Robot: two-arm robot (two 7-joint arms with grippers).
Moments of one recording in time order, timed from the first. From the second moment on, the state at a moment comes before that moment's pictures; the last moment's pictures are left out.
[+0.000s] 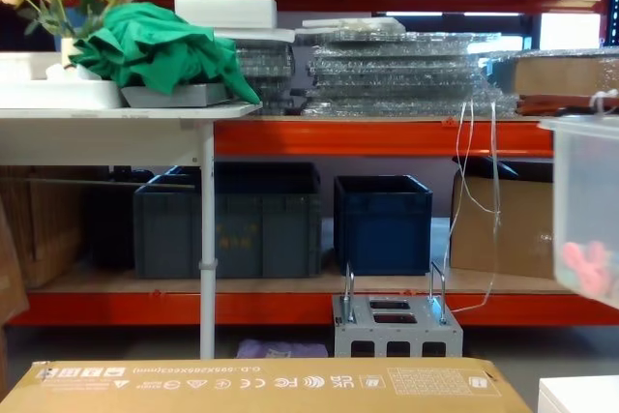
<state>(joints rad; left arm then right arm) -1.47 0.97 1.56 -0.90 0.05 0.15 -1.47 1.46 0.77 -1.14 -1.03 -0.19 -0.17 1.36</state>
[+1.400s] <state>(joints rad) -1.47 0.97 1.56 -0.90 0.05 0.15 -1.47 1.42 0.75 -1.10 -0.89 -0.30 0.00 1.41</state>
